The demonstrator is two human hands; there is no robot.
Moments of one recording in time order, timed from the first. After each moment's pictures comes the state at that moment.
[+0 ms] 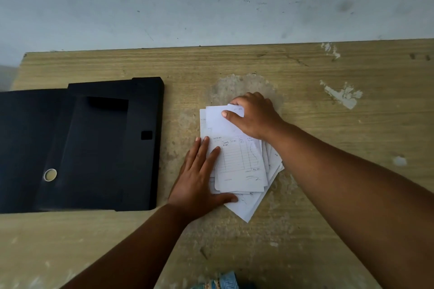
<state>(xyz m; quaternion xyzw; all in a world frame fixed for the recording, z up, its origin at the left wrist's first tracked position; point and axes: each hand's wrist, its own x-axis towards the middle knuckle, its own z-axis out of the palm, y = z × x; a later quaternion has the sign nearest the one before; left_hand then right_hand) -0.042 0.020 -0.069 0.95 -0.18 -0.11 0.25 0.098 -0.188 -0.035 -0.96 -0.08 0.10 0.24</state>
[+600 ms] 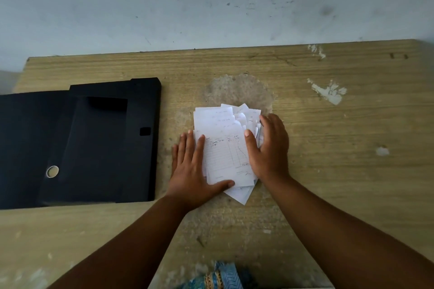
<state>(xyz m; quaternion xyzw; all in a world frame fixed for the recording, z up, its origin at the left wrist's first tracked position) -0.044 0.014 -0.059 0.97 -0.11 -0.14 0.20 -0.011 -0.195 -0.057 -0.93 0.10 -0.11 0.33</state>
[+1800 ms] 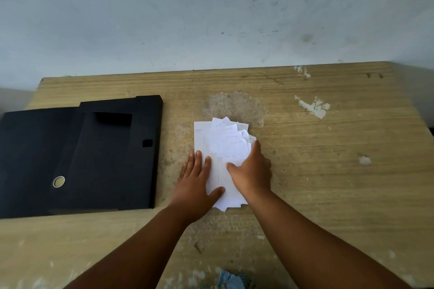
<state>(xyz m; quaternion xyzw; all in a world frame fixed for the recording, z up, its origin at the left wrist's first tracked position) -0.052 0.002 -0.041 0.95 -0.10 -0.23 0.16 -0.032 -0.155 -0.013 -0.90 0.28 0.09 0.33</state>
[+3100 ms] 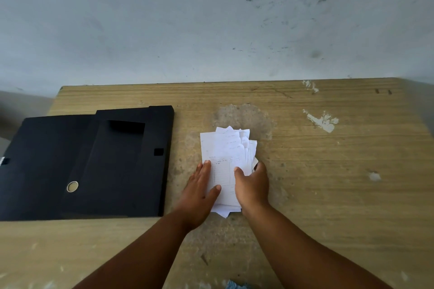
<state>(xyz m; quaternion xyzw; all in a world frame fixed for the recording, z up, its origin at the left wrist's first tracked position) -0.050 0.016 -0.026 0.90 -0.03 -0.24 0.37 -0.033 -0.127 -0.003 -0.75 0.39 0.04 0.53</state>
